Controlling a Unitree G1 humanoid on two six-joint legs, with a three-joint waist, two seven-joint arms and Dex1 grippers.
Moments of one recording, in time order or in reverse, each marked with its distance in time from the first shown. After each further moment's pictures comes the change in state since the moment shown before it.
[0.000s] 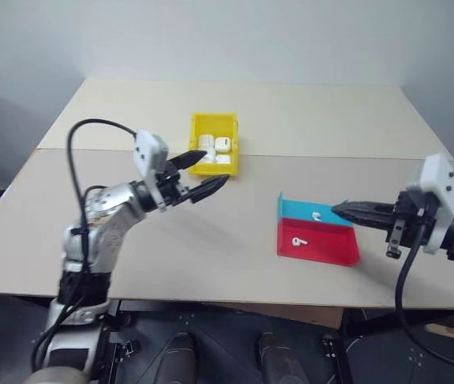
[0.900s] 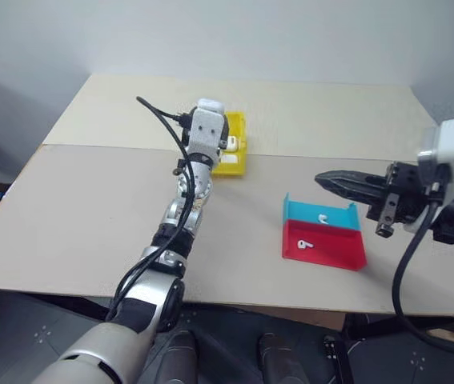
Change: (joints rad) left arm -0.529 -0.545 -0.093 1.012 0.786 -0.771 1.018; right arm -0.267 0.179 0.062 -0.036 0.160 0.046 -0.184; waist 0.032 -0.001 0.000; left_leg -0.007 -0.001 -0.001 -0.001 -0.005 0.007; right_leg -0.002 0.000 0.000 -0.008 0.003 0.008
